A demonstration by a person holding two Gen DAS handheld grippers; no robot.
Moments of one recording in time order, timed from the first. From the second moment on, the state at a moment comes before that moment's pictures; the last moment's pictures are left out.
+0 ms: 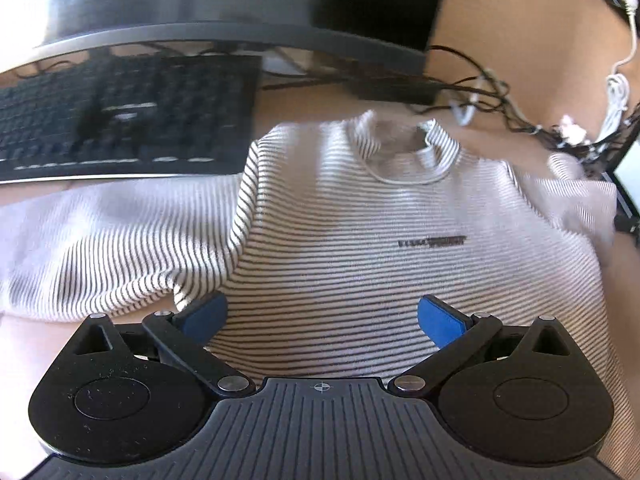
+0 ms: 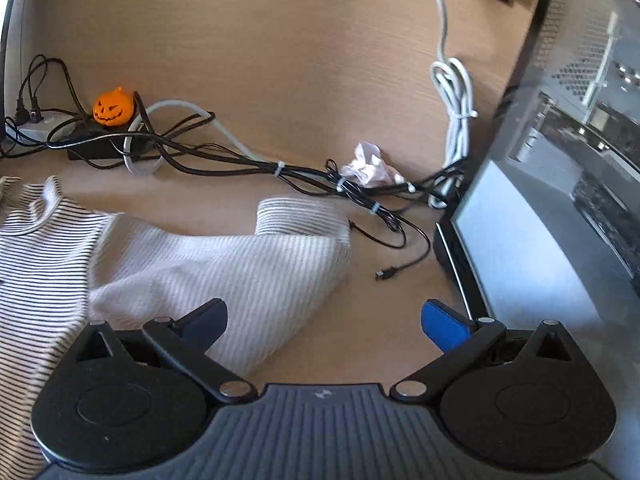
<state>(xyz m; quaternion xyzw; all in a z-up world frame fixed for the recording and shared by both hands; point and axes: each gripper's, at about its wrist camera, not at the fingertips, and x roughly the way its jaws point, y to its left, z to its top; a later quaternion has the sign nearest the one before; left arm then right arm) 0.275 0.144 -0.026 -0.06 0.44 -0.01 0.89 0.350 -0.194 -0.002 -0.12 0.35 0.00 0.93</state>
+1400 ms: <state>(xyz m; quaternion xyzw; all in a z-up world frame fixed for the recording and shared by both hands) 0.265 0.136 -0.010 -0.10 0.45 -0.02 0.89 0.448 -0.108 -0.048 -0.30 0.29 0.07 0.91</state>
